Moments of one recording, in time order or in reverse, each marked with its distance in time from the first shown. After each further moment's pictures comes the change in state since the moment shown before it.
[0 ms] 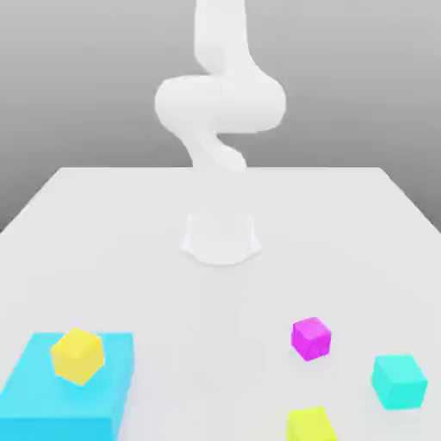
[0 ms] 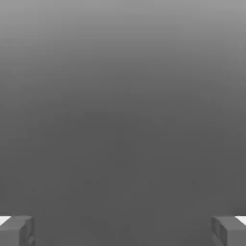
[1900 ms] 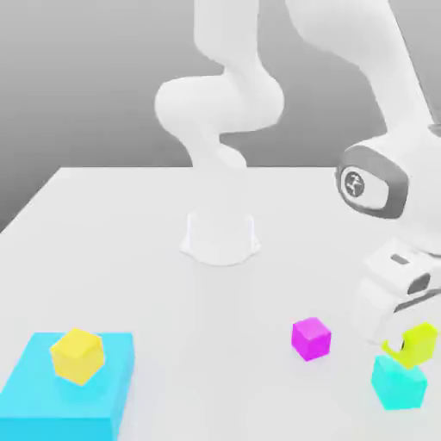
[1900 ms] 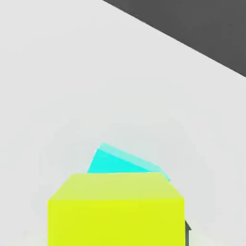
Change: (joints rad) arm 0.270 1.008 0.250 -0.120 -0.178 0.377 0.171
